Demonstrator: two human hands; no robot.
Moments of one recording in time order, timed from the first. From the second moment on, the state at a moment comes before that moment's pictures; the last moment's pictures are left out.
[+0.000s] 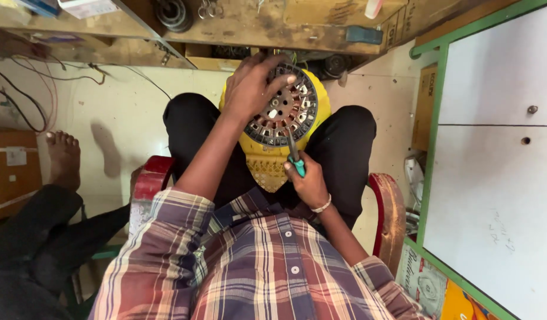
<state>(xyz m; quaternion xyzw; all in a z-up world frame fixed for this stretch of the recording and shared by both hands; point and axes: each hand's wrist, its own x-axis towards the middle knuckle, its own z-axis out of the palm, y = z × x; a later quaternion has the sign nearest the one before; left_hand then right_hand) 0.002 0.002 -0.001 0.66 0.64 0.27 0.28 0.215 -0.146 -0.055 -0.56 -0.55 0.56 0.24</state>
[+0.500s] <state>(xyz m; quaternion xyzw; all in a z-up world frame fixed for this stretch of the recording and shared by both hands) 0.003 -0.003 -0.005 0.68 0.63 0.30 0.23 0.208 -0.170 -0.050 -0.24 -0.06 0.92 0.29</state>
